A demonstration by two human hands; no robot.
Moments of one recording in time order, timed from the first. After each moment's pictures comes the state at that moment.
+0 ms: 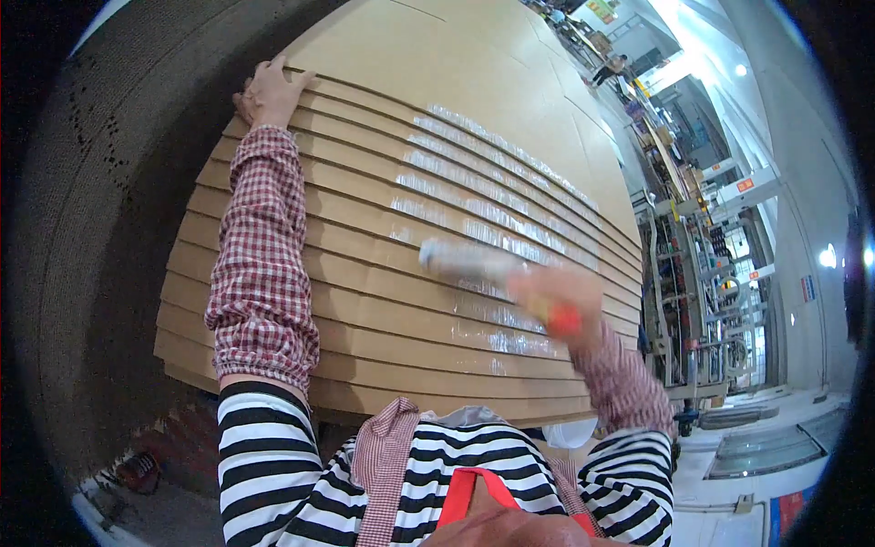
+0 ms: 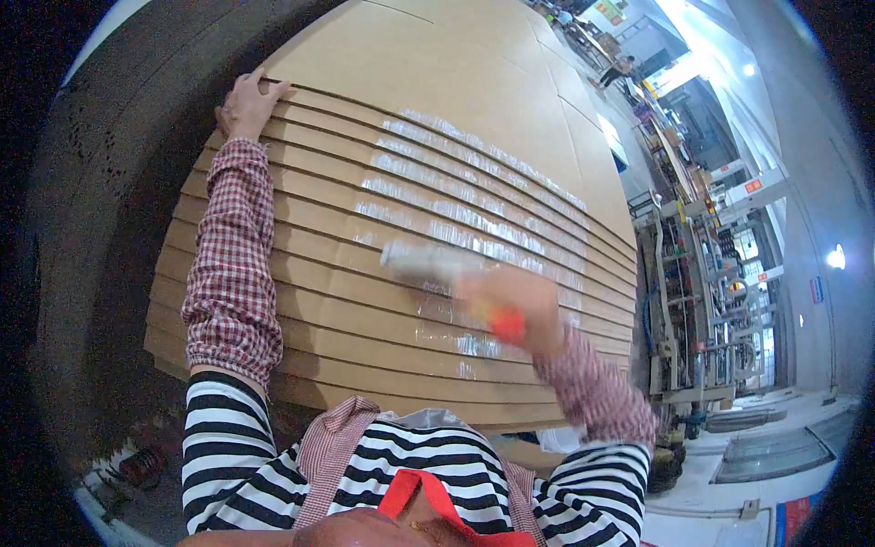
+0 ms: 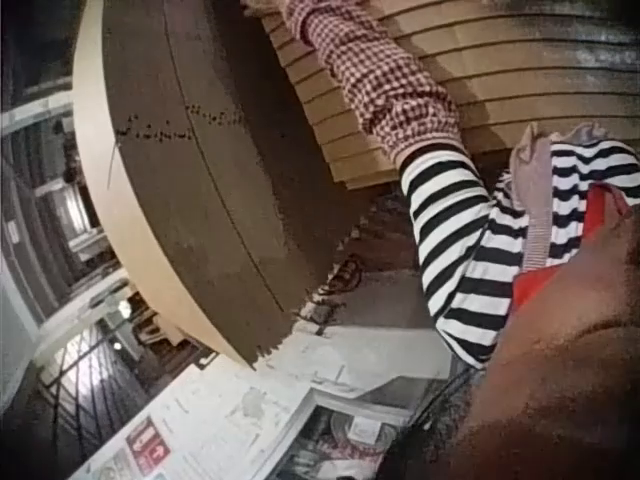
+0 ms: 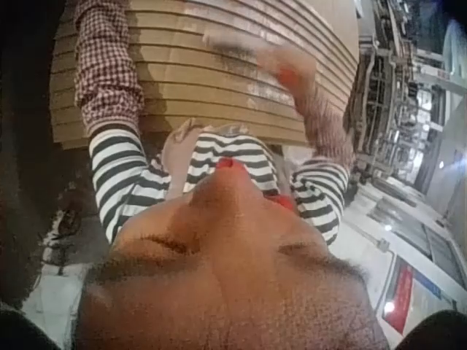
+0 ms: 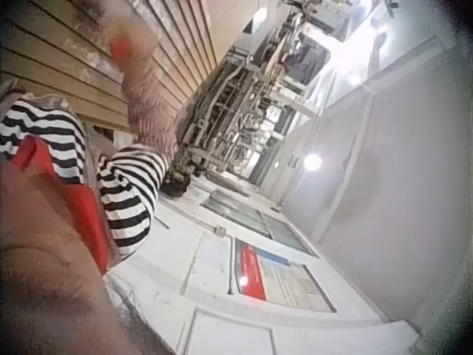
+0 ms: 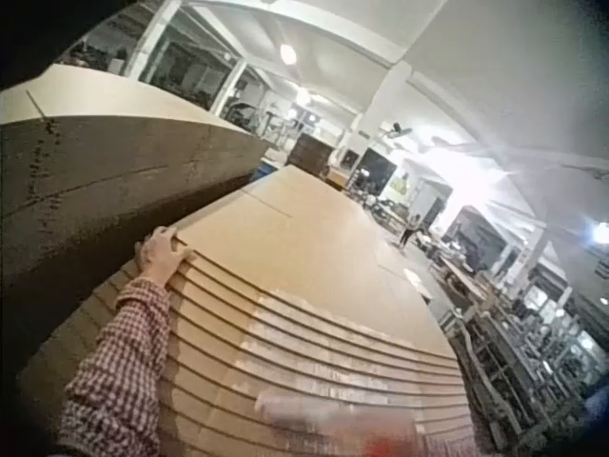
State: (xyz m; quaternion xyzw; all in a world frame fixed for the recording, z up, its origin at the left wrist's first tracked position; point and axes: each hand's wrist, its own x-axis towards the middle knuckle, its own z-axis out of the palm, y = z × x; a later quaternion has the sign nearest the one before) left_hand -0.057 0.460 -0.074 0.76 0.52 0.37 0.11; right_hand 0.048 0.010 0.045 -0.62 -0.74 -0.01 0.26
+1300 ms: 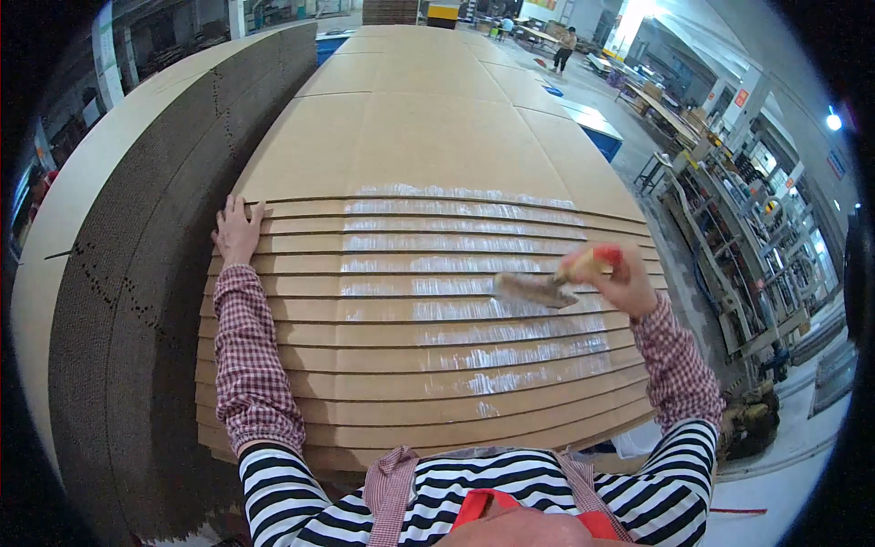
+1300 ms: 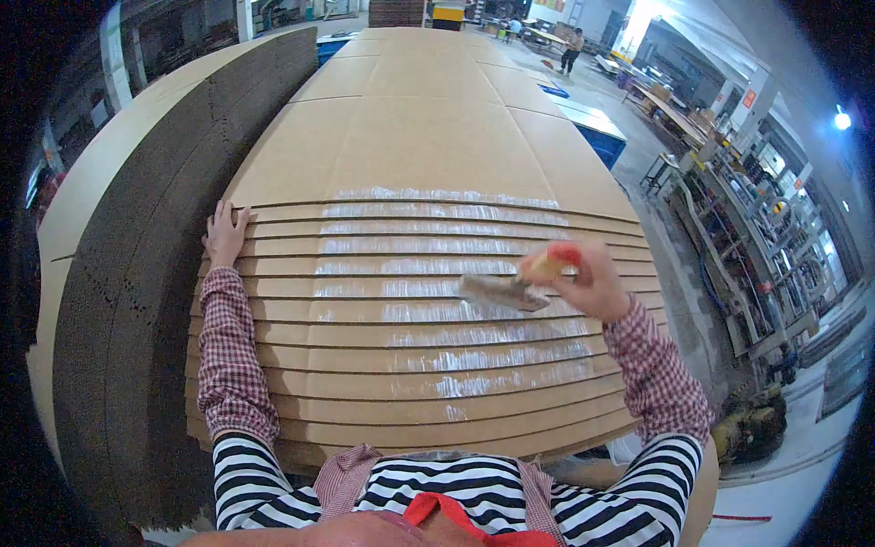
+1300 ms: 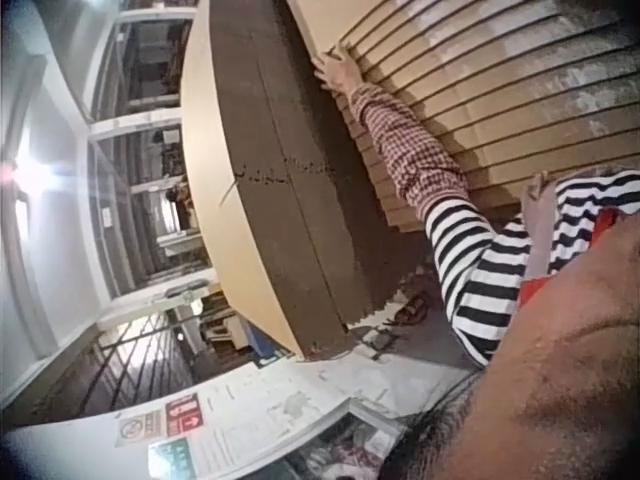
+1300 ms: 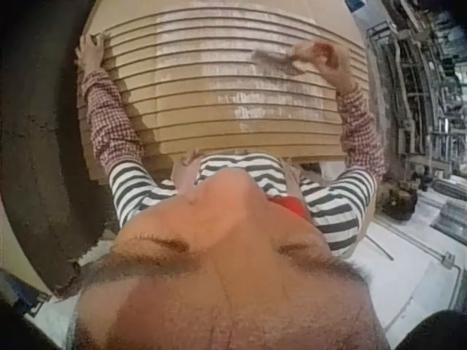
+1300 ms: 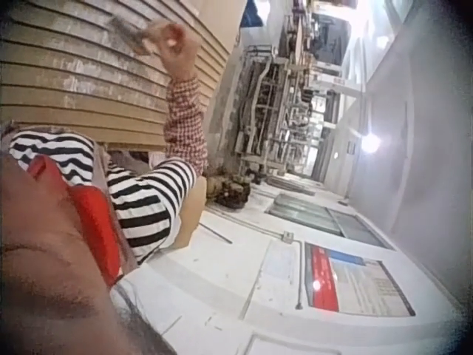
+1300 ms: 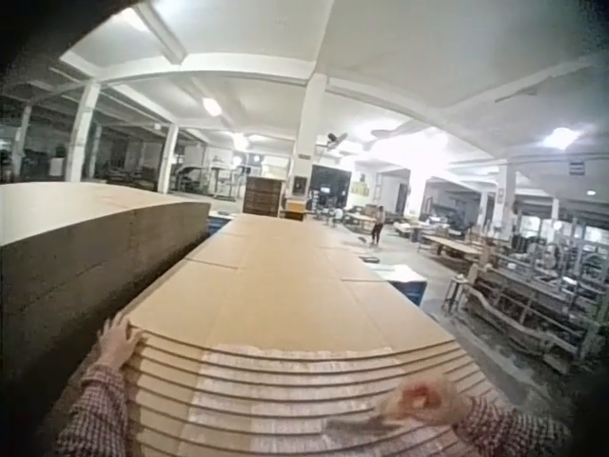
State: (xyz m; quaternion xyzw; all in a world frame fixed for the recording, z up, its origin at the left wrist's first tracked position) left_hand -0.047 0.431 -0.045 0.83 0.51 0.21 0.04; right_hand 0.161 -0.086 0.084 -0.68 -0.56 0.10 0.47
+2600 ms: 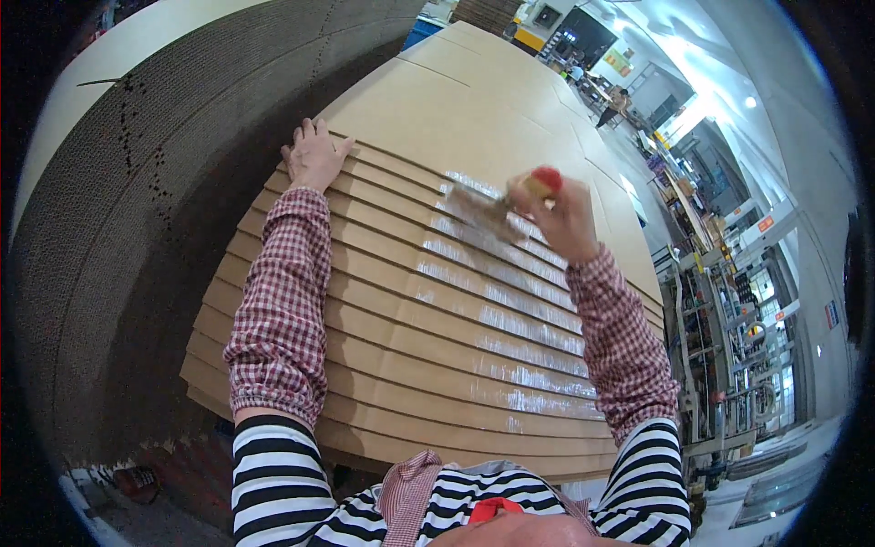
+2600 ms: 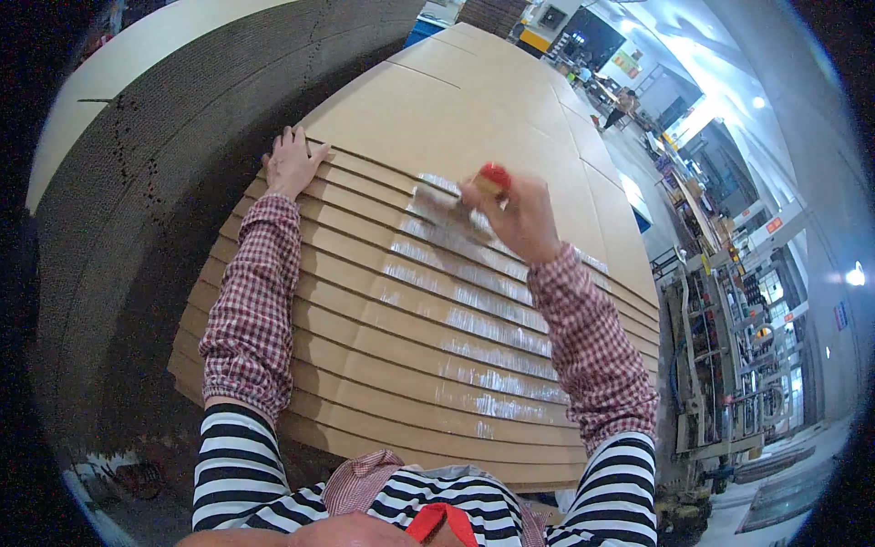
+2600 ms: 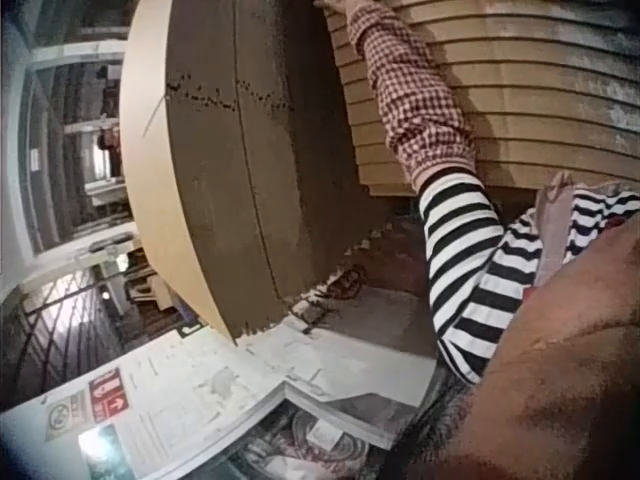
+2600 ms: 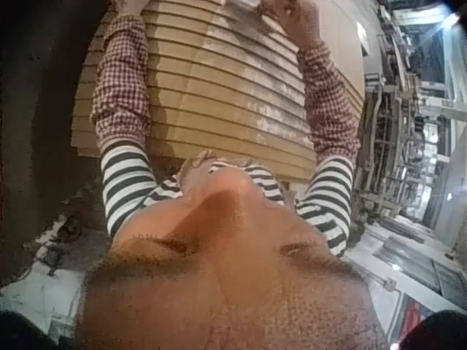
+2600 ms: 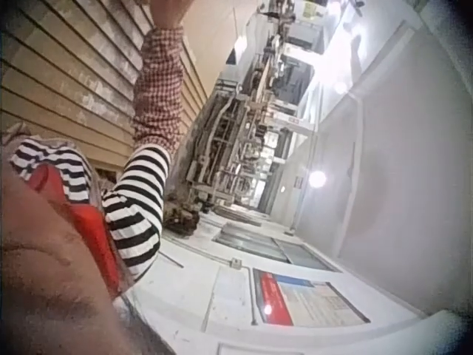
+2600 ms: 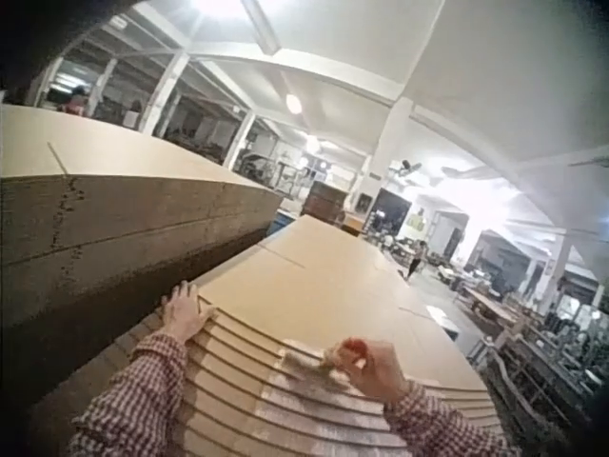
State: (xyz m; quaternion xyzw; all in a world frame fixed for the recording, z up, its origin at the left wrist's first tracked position) left_hand -0.039 0.429 -0.061 0.80 0.51 0.30 0.10; right_hand 0.123 0.147 0.076 -0.62 -0.71 -0.09 0.33
